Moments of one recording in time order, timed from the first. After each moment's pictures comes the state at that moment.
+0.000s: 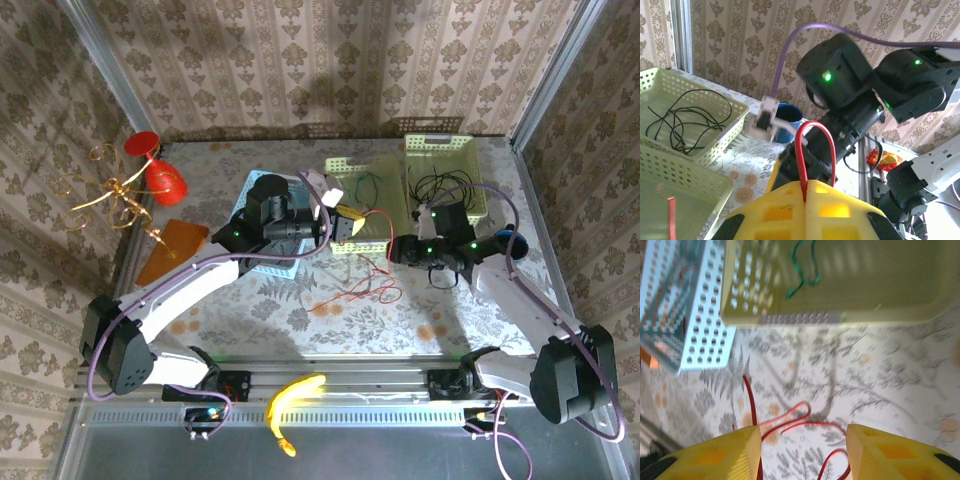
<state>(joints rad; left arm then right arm) -0.77 1.34 1.08 0.08 0.70 -0.17 0.27 1.19 0.82 -0.55 -0.41 0.44</state>
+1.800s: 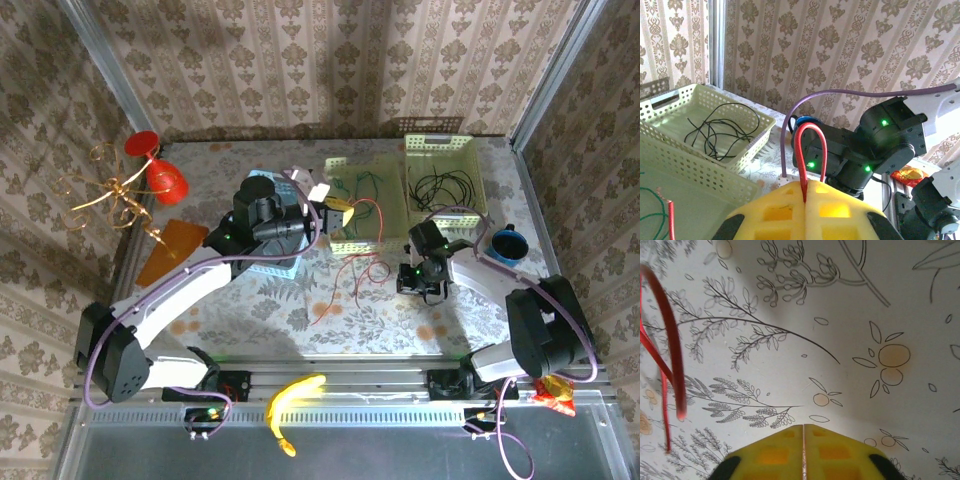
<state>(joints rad) -0.72 1.29 1.02 0.15 0.65 -0.17 0.32 1.41 0.73 -0.61 -0.24 0.44</state>
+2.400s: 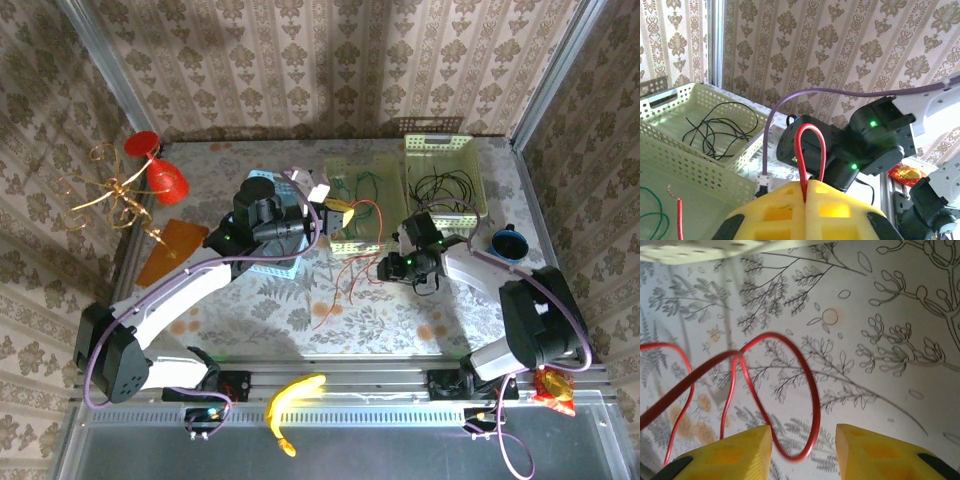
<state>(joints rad) -0.72 1.29 1.02 0.15 0.65 -0.17 0.34 1.50 0.78 -0.45 -0.35 0.45</state>
